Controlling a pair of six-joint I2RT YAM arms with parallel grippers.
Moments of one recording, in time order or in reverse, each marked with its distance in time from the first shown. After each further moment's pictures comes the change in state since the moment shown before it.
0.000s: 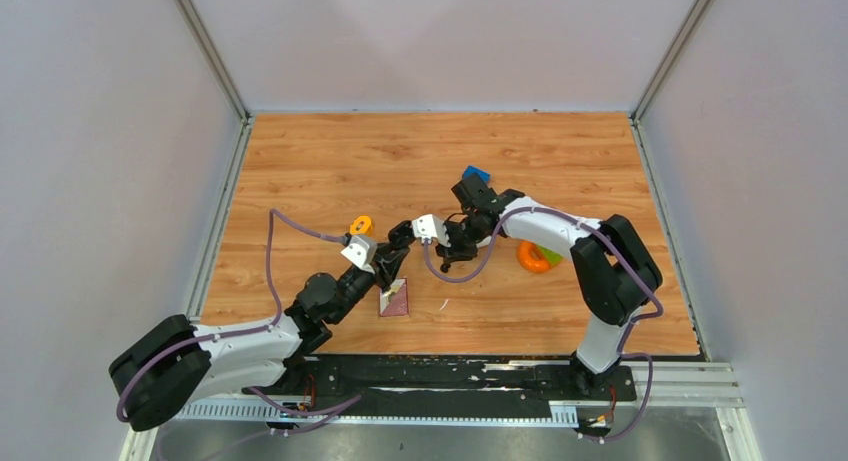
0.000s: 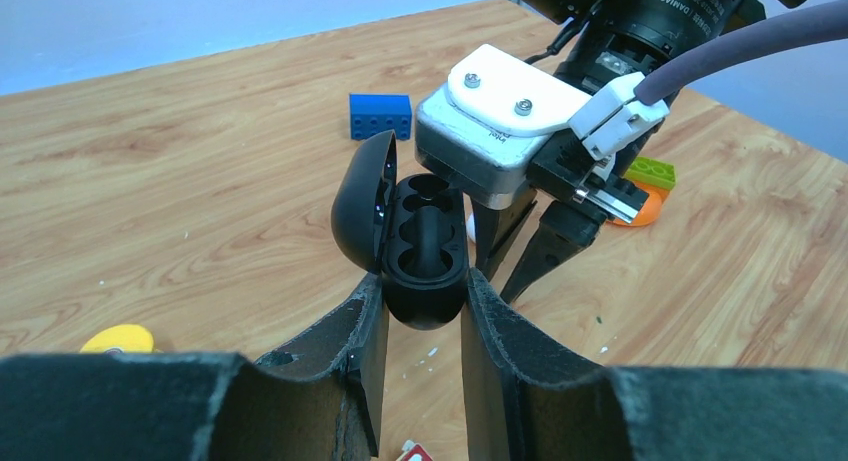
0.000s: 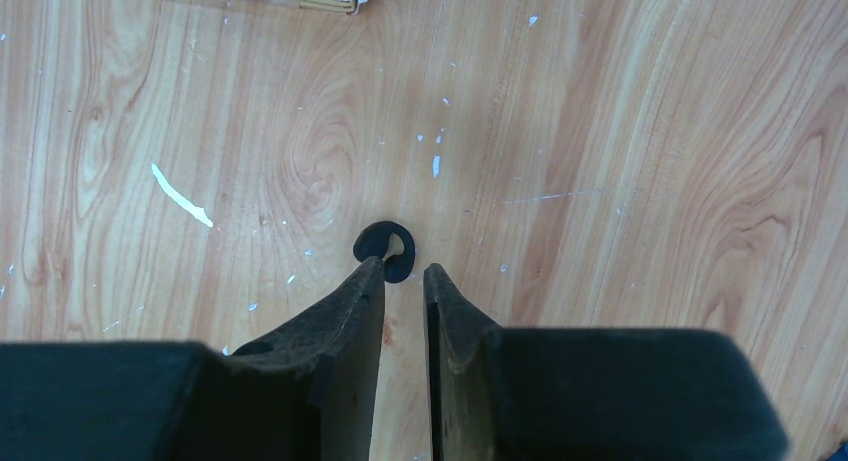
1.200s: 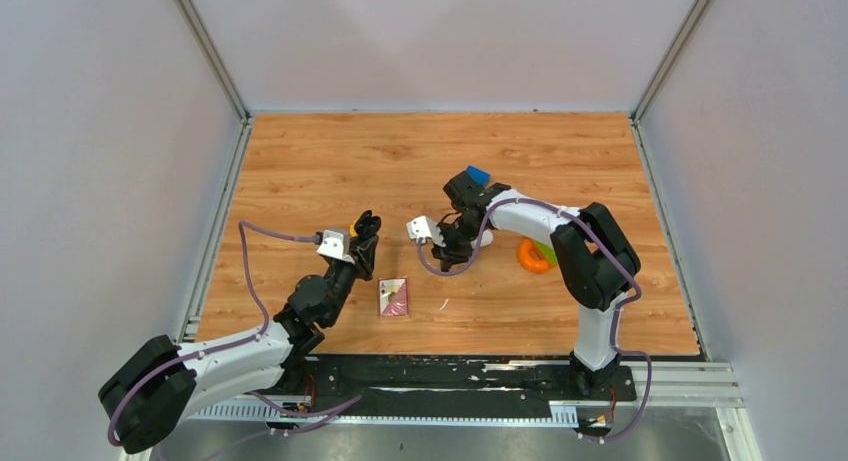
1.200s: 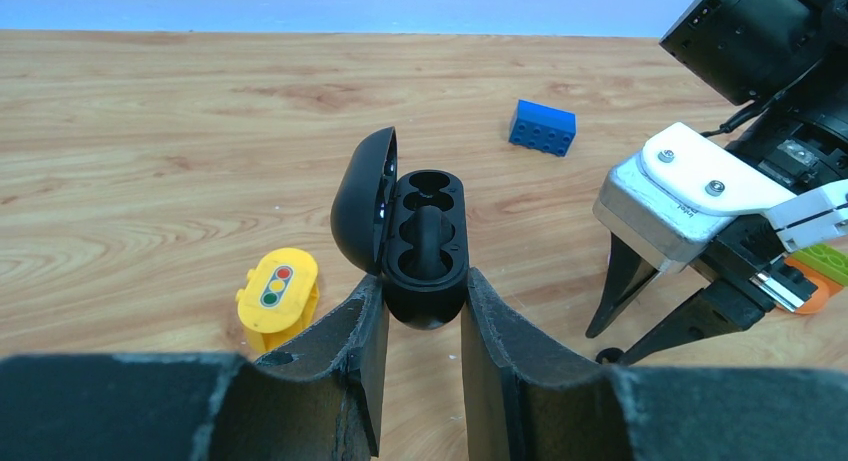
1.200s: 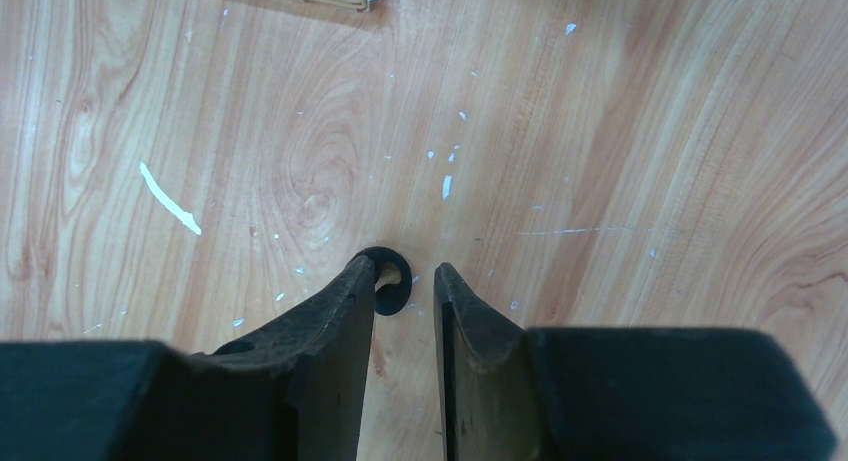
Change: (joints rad) left arm 0.066 -0.129 -0.041 -0.112 -0.286 -0.054; right arm 0.000 0.134 0.105 -0.087 -0.036 -0.066
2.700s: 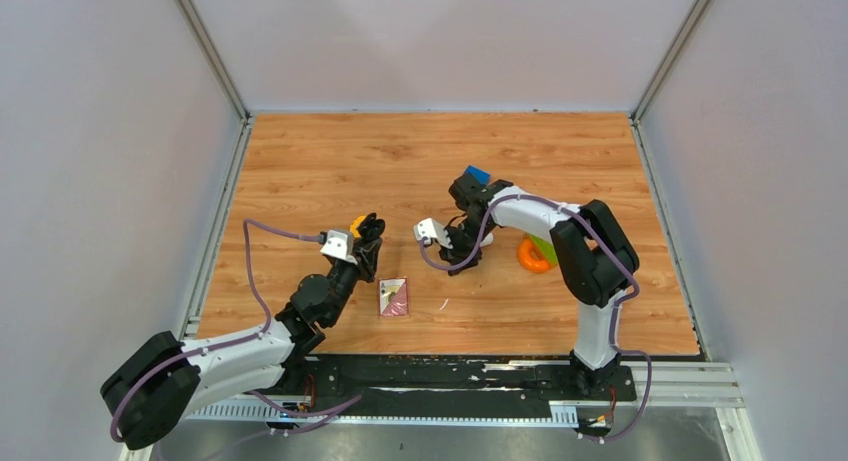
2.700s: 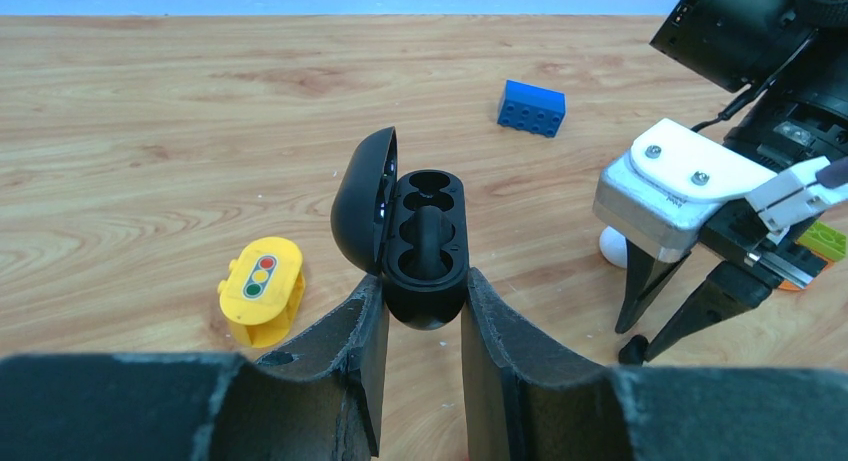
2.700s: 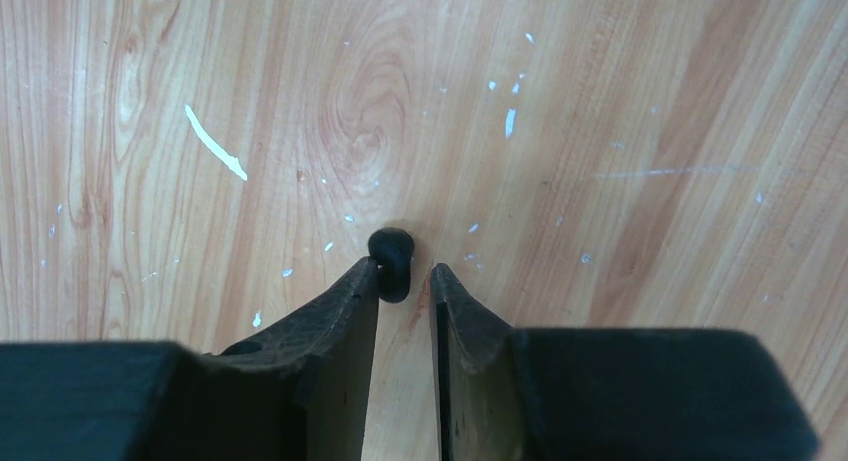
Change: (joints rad) left arm 0.000 0.027 0.000 0.000 0.034 -0.011; right arm -0.030 0.018 0.019 -0.148 0.019 -0.019
